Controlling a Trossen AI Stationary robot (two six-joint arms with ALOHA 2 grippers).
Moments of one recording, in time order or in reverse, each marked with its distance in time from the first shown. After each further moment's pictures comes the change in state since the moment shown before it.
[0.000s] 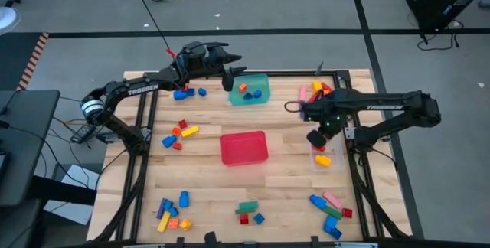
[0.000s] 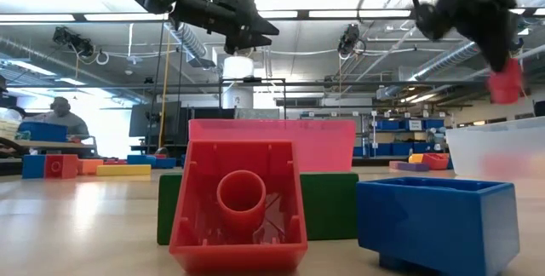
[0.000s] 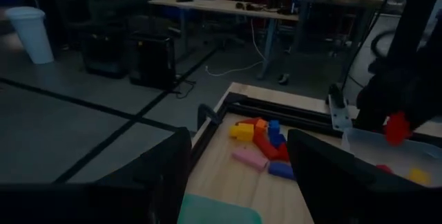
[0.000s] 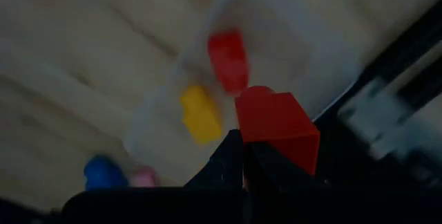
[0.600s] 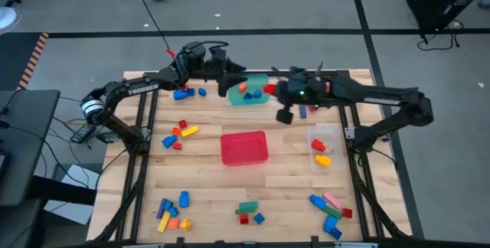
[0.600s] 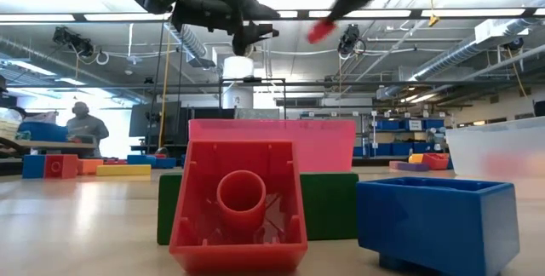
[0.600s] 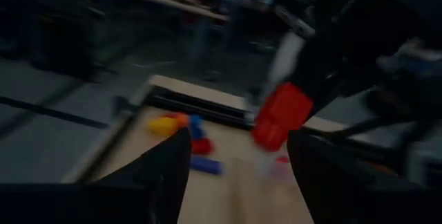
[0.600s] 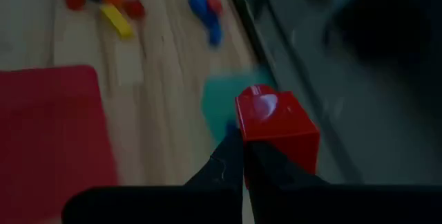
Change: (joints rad) left arm 0.002 0.000 0.000 0.001 0.265 -0.136; right arm -0.041 0.069 0.249 0.758 0.455 -0.860
